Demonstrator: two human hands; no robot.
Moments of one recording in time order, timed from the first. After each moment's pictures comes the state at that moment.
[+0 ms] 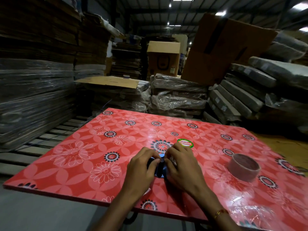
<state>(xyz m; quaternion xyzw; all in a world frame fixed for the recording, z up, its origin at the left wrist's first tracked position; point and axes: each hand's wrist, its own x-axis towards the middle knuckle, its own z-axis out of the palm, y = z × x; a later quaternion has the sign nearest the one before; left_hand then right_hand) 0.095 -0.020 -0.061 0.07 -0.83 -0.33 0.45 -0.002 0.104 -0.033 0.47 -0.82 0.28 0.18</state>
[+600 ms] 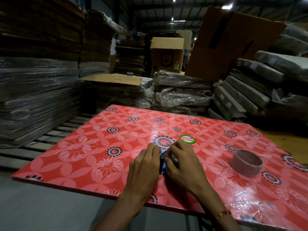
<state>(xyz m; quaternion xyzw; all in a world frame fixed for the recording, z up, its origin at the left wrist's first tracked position) 0.101 0.003 -0.055 0.16 -0.90 -0.04 0.41 0.001 0.111 -0.038 0.49 -0.80 0.30 0.17</state>
